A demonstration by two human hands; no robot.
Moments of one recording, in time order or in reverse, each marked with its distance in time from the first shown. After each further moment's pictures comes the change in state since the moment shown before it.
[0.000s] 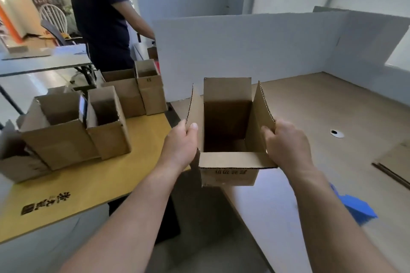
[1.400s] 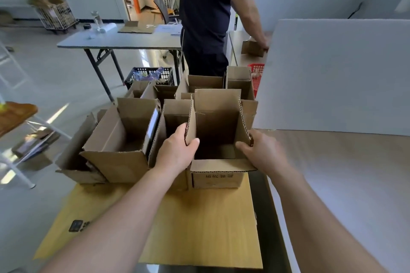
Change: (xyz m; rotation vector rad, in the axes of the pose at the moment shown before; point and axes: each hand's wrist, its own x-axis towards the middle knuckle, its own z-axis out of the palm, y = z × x) left_hand 0.244 -0.147 -0.135 0.325 0.236 -0.321; right_hand 0.208 -0.229 0.256 0.065 -0.548 -0.468
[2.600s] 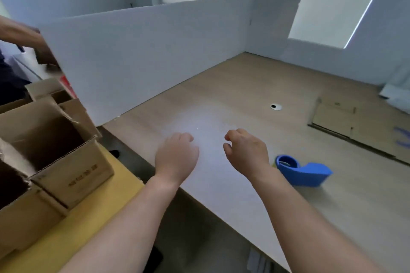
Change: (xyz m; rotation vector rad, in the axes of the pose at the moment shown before) left_hand -0.206 0.112 0.132 0.180 -0.273 1.035; right_hand -0.323 0.096 -0.054 -0.313 0.418 0.667
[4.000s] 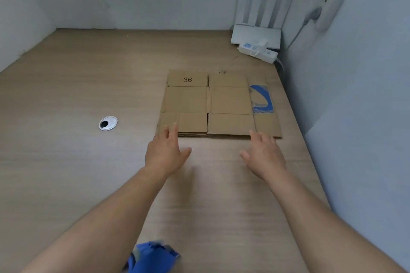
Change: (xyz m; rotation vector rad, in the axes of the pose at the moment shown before) left_hand 0.197 0.399 0.339 0.098 -0.622 0.383; right_hand 0.001 0.530 0.010 0.048 -0.195 0.902
